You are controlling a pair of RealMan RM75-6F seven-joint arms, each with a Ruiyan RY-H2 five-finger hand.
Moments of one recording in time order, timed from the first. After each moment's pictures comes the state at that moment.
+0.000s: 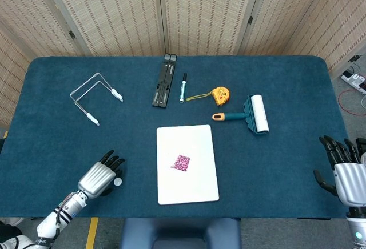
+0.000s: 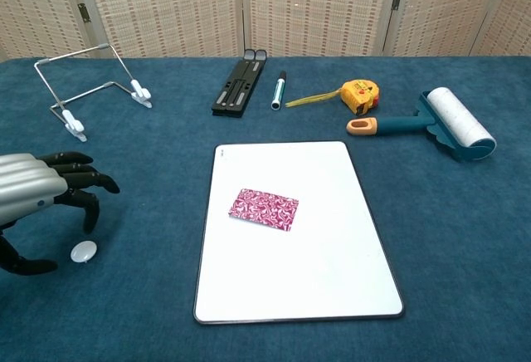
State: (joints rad) left arm -0.58 -1.36 0.20 -1.55 1.49 1.15 0.36; right arm 0.03 -1.10 0.06 -1.61 -1.54 1.55 -0.02
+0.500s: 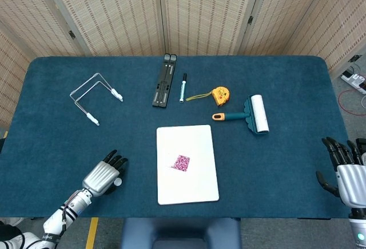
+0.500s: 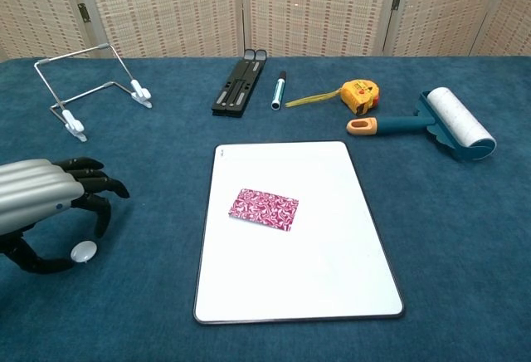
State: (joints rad) left arm -0.57 -1.39 0.15 -1.54 1.46 1.07 0.39; right arm 0.02 -1.11 0.06 -1.58 -1.54 1.55 0.01
